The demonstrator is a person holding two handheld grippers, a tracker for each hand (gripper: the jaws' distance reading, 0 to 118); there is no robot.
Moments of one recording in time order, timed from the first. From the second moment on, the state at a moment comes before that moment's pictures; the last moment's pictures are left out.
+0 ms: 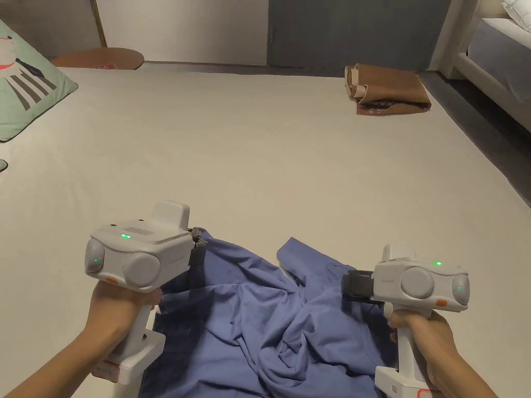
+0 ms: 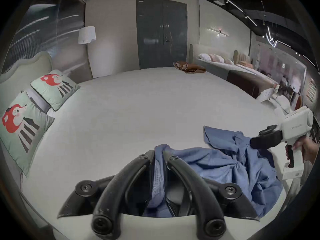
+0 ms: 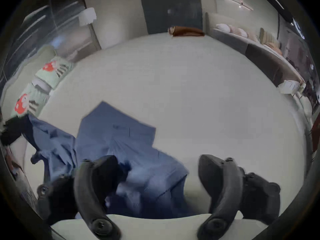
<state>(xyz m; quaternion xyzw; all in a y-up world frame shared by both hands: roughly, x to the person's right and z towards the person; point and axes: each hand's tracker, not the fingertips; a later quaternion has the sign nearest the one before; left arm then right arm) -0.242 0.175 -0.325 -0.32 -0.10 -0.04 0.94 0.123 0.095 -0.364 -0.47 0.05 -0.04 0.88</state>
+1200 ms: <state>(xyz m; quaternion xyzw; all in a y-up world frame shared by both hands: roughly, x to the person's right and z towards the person) -0.343 0.451 -0.401 -0.06 0.09 -0.05 0.99 0.154 0.453 -0.401 0.03 -0.08 0.20 0.98</state>
